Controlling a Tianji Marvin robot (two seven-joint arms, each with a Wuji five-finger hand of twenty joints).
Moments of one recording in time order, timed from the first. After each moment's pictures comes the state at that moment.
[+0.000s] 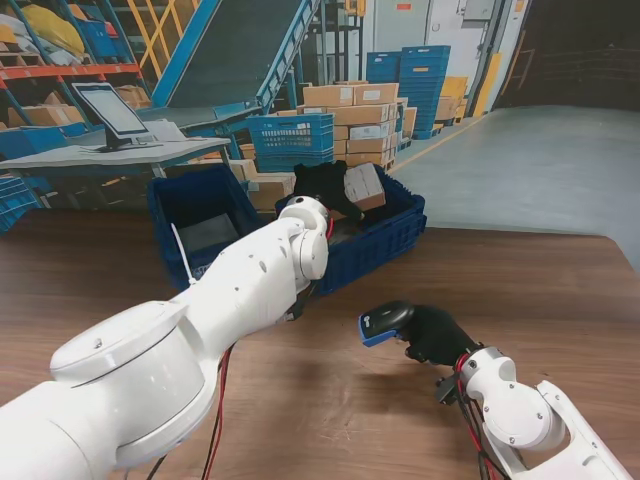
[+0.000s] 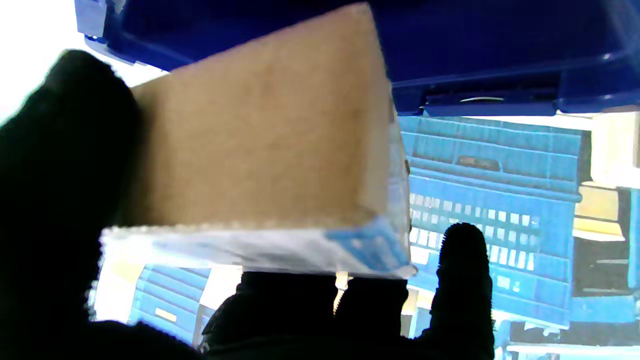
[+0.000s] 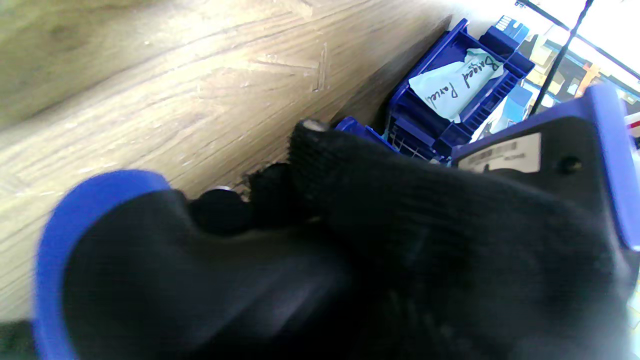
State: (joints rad) left arm 0.49 -1.75 -0.41 -0.26 0.35 0.09 0.50; right arm -1.68 -1.10 1.35 -1.64 -0.34 -0.09 0.11; left_hand 0.56 -0.88 0.67 -0.13 0.49 0.27 0.65 0.62 0.70 0.18 0.49 0.59 0.63 0.30 0.38 0.69 0.14 0.44 0.64 0.53; right_hand 0.96 -1.01 1.38 -0.24 0.75 -0.14 1.10 1.17 0.80 0.07 1.02 0.97 0.93 0.11 1.13 0.91 0.68 0.13 1.46 0.75
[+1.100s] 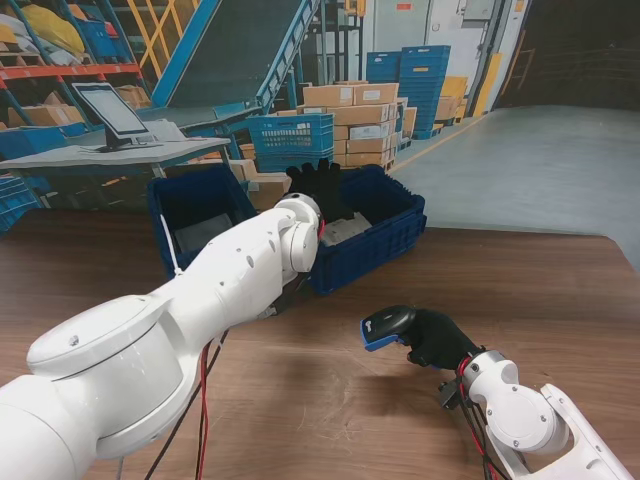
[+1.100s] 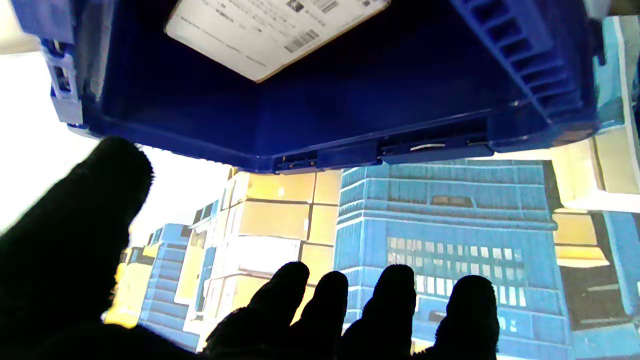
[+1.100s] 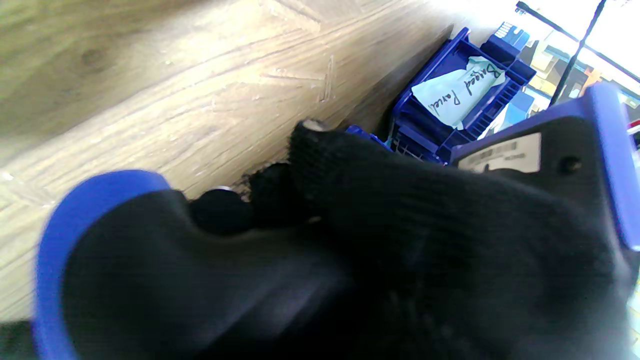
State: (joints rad) left arm 0.48 -1.67 -0.35 -0.35 0.37 0.14 0.28; right arm -1.70 -1.09 1.36 -1.64 -0.34 -0.09 0.13; left_hand 0.47 -0.55 0.68 -0.12 0.27 0.37 0.01 0.26 0.16 0.27 0.11 0.31 0.17 0.34 0.09 0.31 -0.03 0.44 0.26 0.42; right_hand 0.96 -1.01 1.38 -0.24 0.75 -0.14 1.10 1.17 0.80 0.07 1.02 0.97 0.93 0.11 1.13 0.91 0.68 0.13 1.46 0.75
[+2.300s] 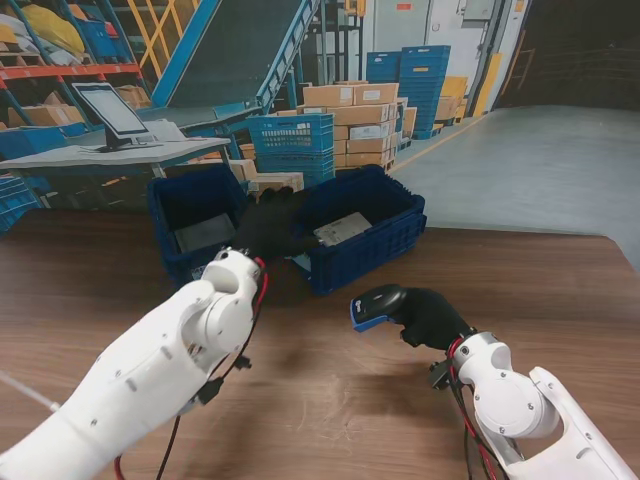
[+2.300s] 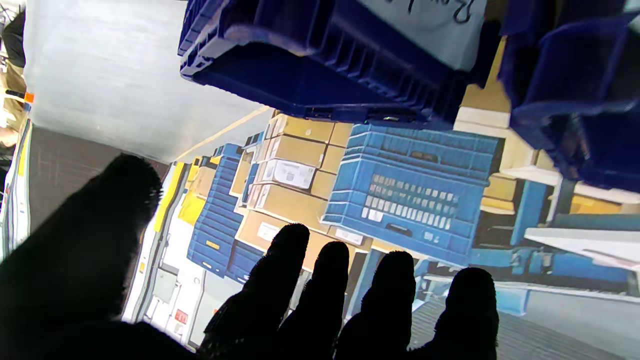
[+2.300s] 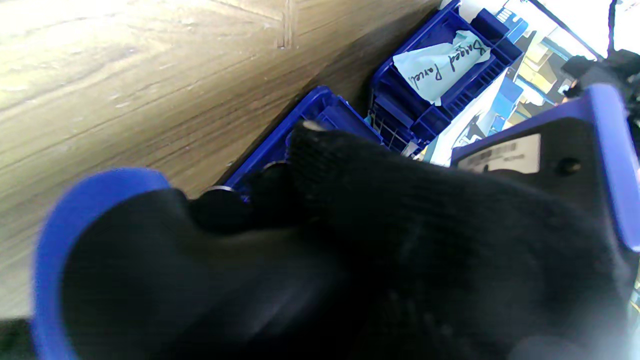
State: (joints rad) left arm 1.10 -1.20 -0.84 -1.39 0.72 0.15 0.25; right arm -1.66 -1.09 1.33 -1.72 -0.41 -0.04 0.08; left_hand 0.48 -0.44 0.64 -0.08 0.51 0.32 0.09 0.29 0.33 0.27 0.21 0.34 0.24 0.34 0.11 0.31 0.02 0.44 0.26 0.42; right_hand 0.96 -1.01 1.38 -0.24 0.75 -0.14 1.10 1.17 0.80 0.07 1.02 0.97 0.93 0.11 1.13 0.91 0.68 0.13 1.46 0.75
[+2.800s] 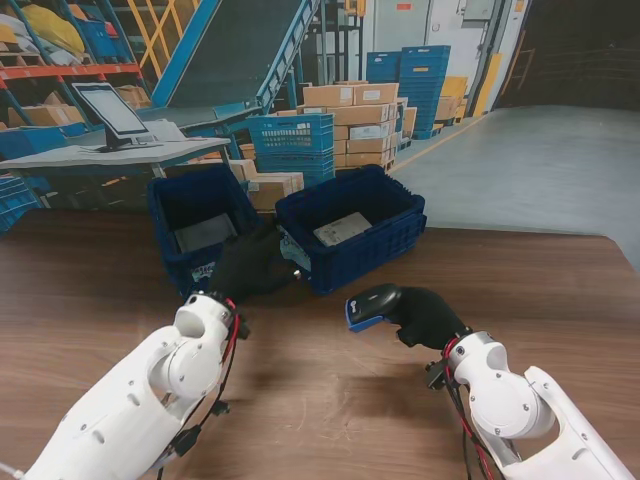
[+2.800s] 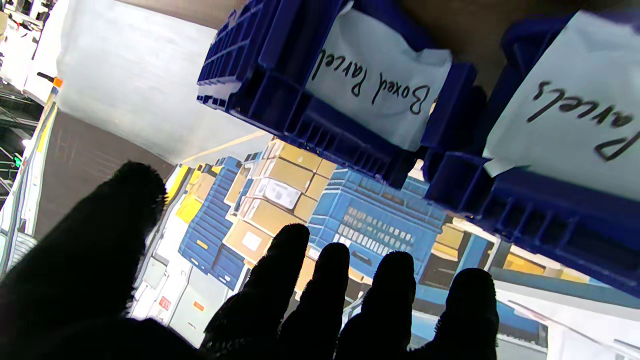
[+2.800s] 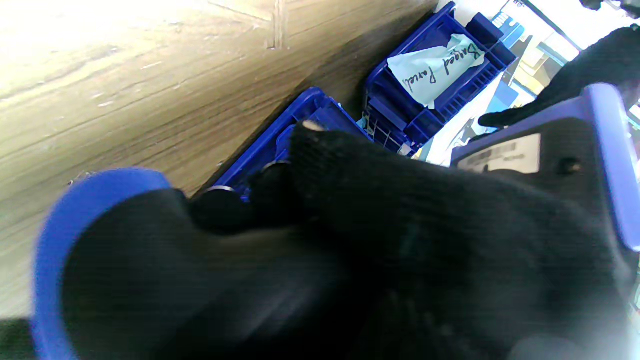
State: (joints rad) left arm 1.33 -1.16 -1.01 -1.45 0.69 -0.02 0.28; right arm -1.66 -1.10 1.31 -1.73 -0.43 -0.03 0.07; left_hand 0.51 -0.38 0.59 -0.06 0.51 0.32 0.09 0.29 0.33 0.27 0.20 0.33 0.24 0.34 0.11 0.31 0.01 0.44 0.26 0.42; right_hand 0.96 -1.01 1.38 -0.24 0.75 -0.14 1.10 1.17 0.80 0.07 1.02 0.97 0.93 0.11 1.13 0.91 0.68 0.13 1.46 0.75
